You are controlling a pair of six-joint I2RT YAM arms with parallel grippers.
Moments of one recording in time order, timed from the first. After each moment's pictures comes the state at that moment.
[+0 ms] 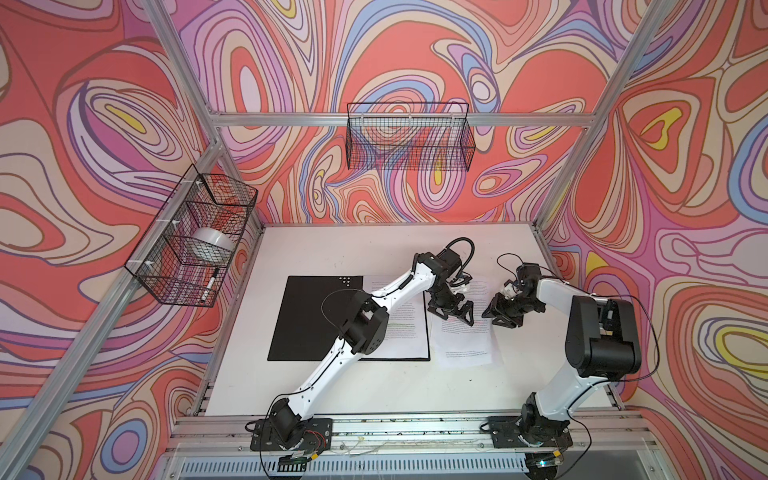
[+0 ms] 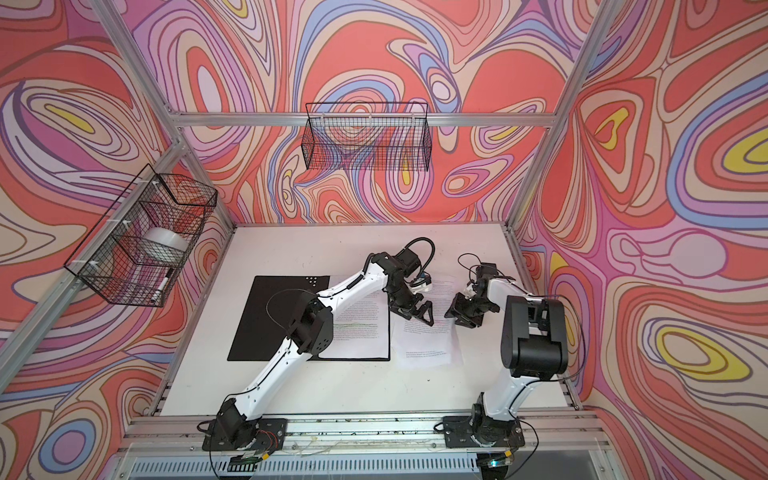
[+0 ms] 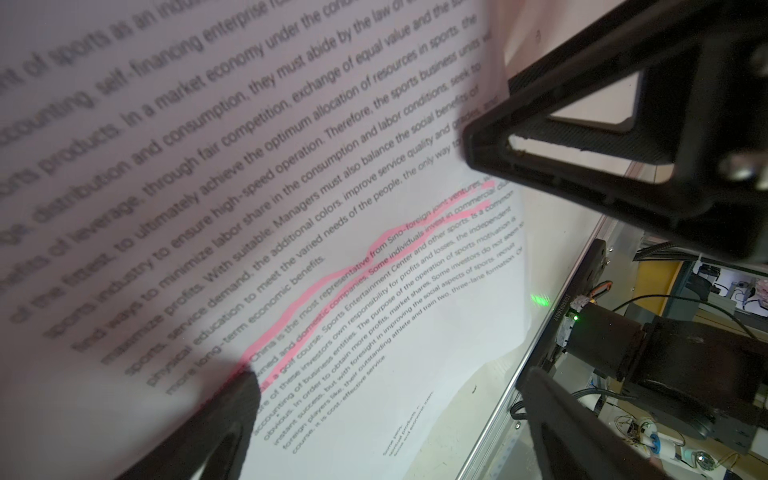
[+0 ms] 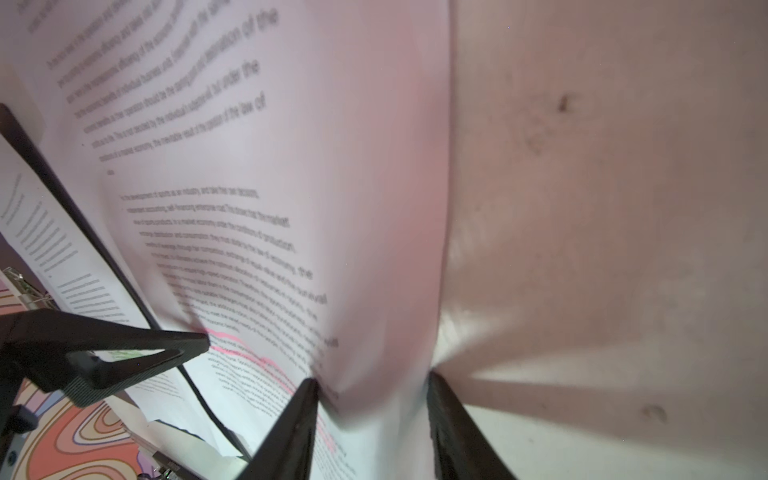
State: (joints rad) left arm -0.81 2.66 2.51 -1.21 0.64 -0.21; right arm -0.14 1.74 1.00 -0.73 -0.44 0.31
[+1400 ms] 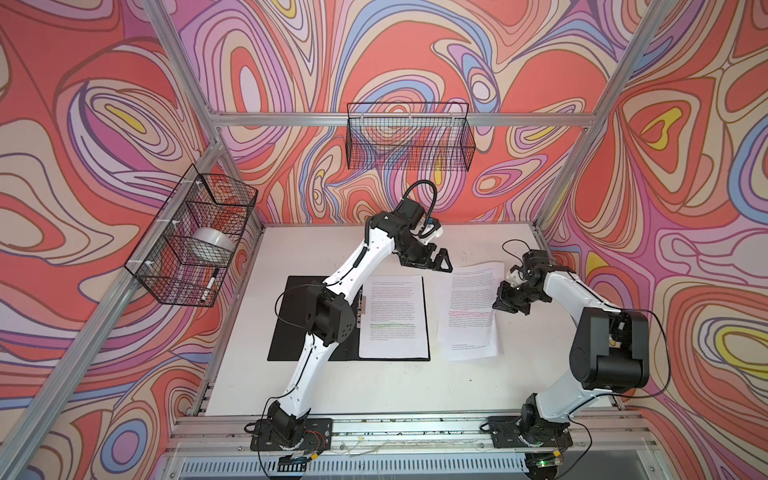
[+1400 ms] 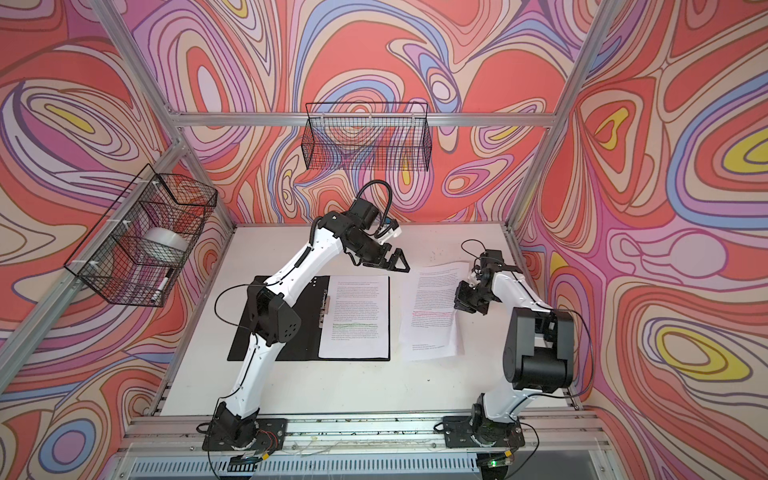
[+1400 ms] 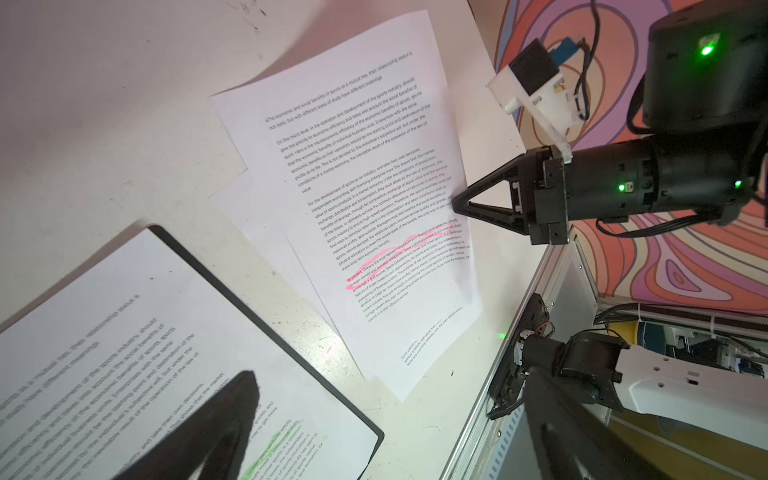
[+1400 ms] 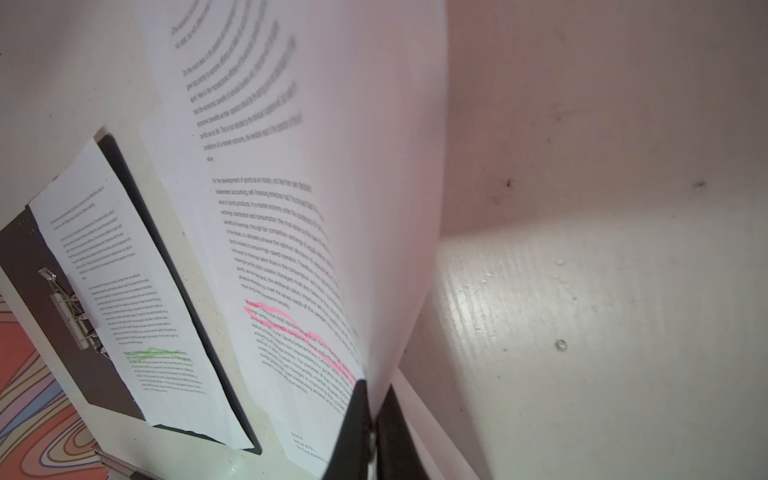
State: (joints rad) left arm -0.58 2.37 2.51 -1.21 0.62 -0.18; right arm -0.14 1.65 1.11 -0.83 -0.39 0.28
